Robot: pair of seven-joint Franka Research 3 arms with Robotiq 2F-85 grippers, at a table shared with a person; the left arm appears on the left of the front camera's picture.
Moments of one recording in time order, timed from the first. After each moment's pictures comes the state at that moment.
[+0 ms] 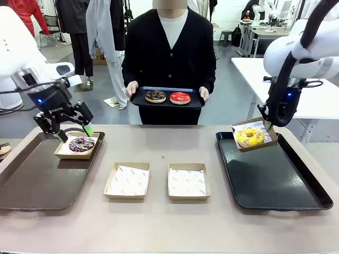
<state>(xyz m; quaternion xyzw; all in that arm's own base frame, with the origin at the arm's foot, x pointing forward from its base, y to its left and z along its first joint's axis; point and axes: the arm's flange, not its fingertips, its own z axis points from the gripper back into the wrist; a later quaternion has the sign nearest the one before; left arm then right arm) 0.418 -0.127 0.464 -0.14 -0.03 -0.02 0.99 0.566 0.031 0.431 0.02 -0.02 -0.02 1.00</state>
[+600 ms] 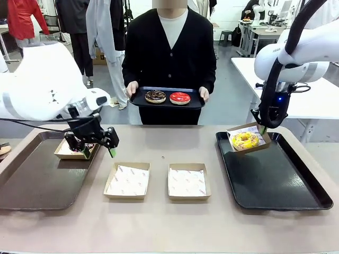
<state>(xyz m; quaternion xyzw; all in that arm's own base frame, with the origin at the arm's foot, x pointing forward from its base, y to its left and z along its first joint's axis) 0.411 -0.200 0.402 -0.06 -0.06 -0.04 1.00 0.589 0.036 0.405 0.02 0.01 -0.01 1.00</state>
